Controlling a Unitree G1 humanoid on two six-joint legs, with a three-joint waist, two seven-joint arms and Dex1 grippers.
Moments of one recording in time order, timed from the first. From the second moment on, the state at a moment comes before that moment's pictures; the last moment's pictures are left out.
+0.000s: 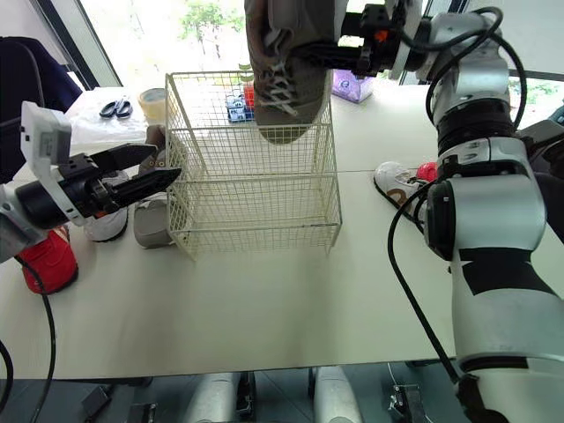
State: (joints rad) left arm -0.38 0.94 0.41 -0.50 -1.17 0.87 -0.45; right arm -1.60 -0.56 0.01 1.16 0.26 -0.04 1.44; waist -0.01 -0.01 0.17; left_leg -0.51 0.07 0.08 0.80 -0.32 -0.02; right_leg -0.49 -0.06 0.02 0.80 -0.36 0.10
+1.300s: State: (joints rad) left arm -0.47 0.94 0.38 -0.41 -1.28 1.04 -0.71; right arm -1.55 -0.51 -0.03 1.23 0.12 -0.09 1.49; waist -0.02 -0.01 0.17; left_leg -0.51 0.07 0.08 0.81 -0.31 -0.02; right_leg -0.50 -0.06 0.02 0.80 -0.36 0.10
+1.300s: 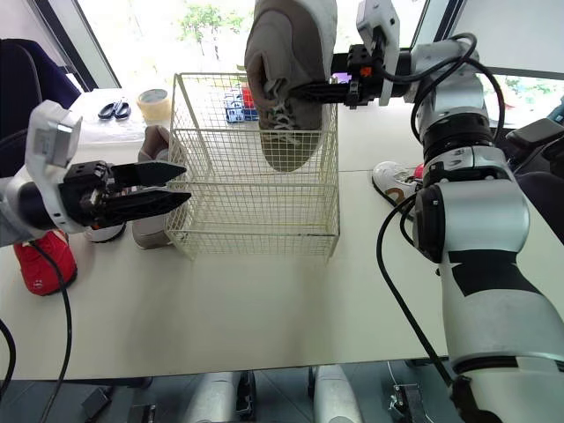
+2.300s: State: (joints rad) left arm -0.53 0.88 0.31 -0.37 -1.25 1.01 -0.59; right arm -1.49 -0.71 -0.13 0.98 0.17 0.02 1.42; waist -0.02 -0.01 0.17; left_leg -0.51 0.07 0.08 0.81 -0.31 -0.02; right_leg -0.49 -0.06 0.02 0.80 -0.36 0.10
